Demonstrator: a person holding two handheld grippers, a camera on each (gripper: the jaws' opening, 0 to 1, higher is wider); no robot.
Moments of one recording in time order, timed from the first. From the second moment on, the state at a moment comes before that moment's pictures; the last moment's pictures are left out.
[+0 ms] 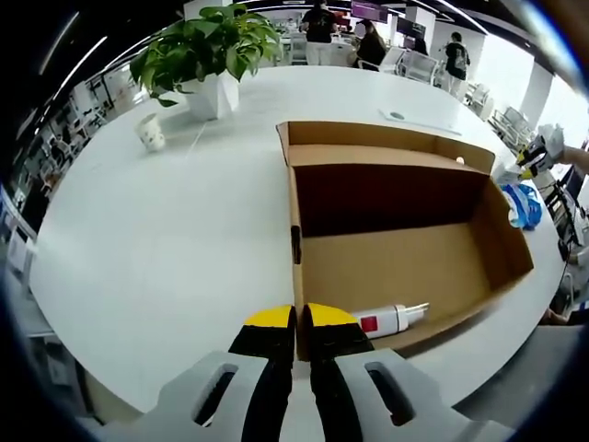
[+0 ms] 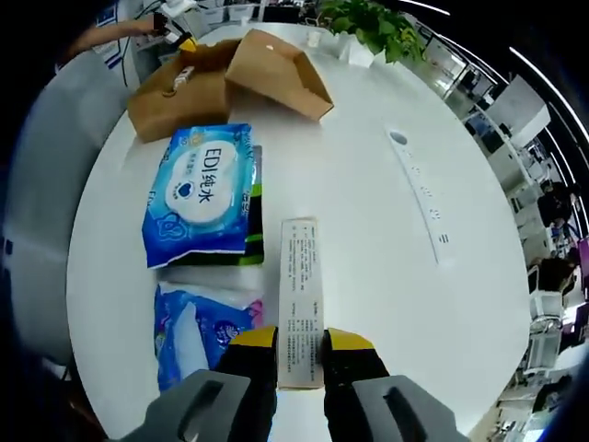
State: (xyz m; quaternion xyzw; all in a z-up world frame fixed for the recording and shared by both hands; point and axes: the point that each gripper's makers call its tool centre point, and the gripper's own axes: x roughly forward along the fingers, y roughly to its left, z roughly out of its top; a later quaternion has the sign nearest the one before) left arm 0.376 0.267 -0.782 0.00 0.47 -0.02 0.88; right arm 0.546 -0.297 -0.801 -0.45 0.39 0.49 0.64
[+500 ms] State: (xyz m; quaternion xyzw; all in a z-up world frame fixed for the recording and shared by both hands) left arm 0.376 0.268 -0.782 0.00 0.47 -0.02 0.88; right arm 0.538 -0.323 -0.807 -0.49 0.40 0.49 0.59
